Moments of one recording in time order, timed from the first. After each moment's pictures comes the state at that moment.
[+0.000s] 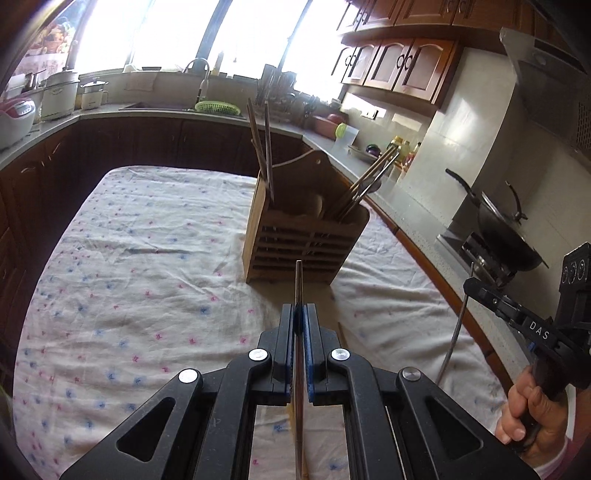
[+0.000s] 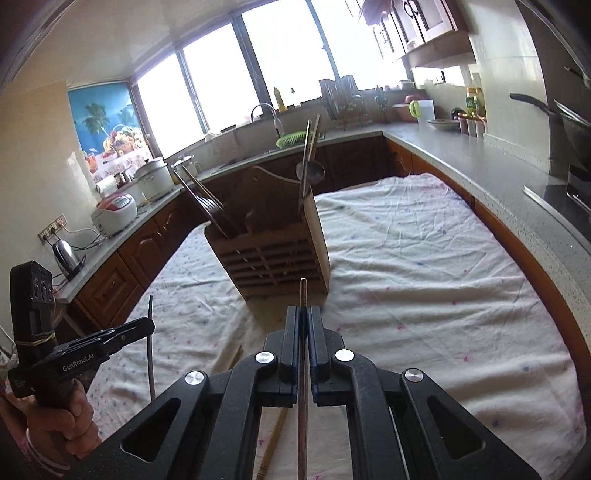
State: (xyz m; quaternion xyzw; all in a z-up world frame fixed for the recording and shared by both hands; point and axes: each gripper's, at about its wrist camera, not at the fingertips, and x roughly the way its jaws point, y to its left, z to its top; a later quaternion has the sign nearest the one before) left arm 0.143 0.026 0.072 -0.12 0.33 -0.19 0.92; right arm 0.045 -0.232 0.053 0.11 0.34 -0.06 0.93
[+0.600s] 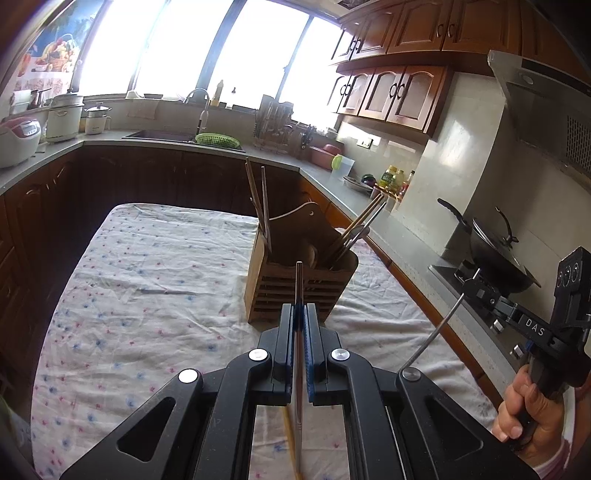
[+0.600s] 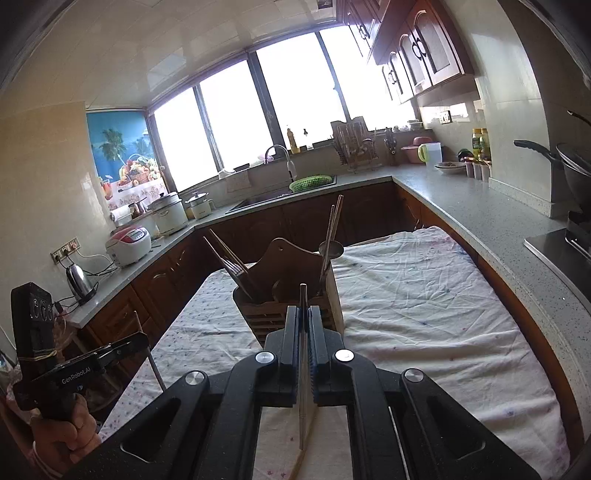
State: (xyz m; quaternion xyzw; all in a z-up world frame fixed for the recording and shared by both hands) left arm 0.126 0.042 0.102 -0.12 0.29 -0.18 0.93; right arm 0.051 -0.230 0.096 0.10 0.28 -0.05 0.95
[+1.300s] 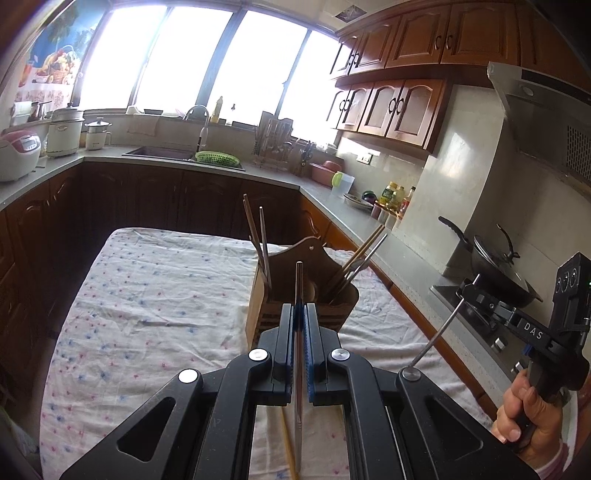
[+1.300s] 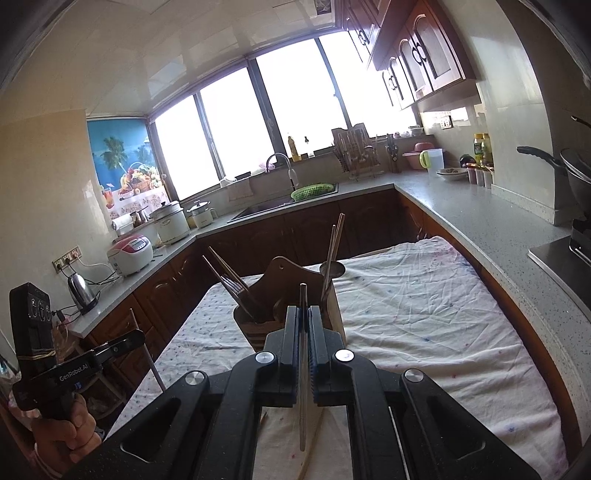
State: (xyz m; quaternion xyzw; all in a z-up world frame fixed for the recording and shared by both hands) left arm 0.151 0.043 0.123 -0.12 0.26 -0.18 0.94; right arm 0.068 -0.236 0.112 0.10 0.26 -0.05 0.96
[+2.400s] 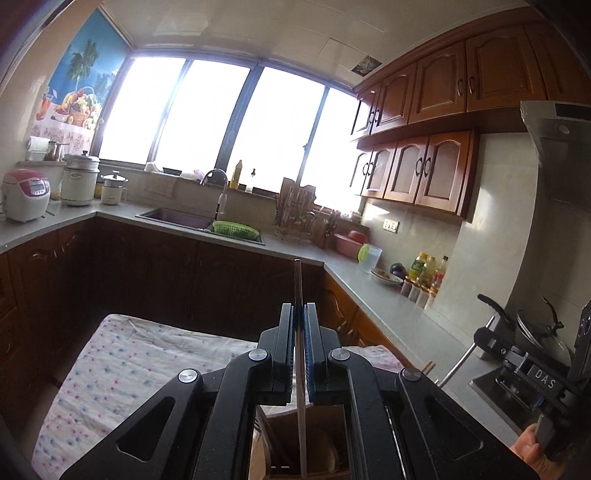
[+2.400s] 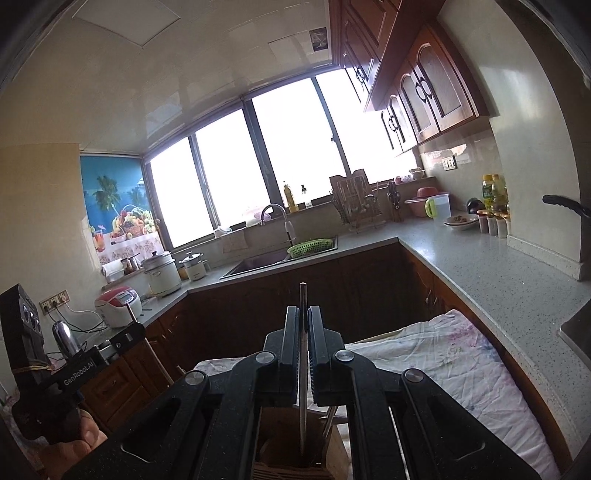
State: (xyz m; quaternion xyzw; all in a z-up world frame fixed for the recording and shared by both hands) left arm 0.283 -0.004 0.112 -0.13 0.13 -0.11 0.98; right arm 0.188 -0.271 0.136 0.11 0.18 -0.06 0.98
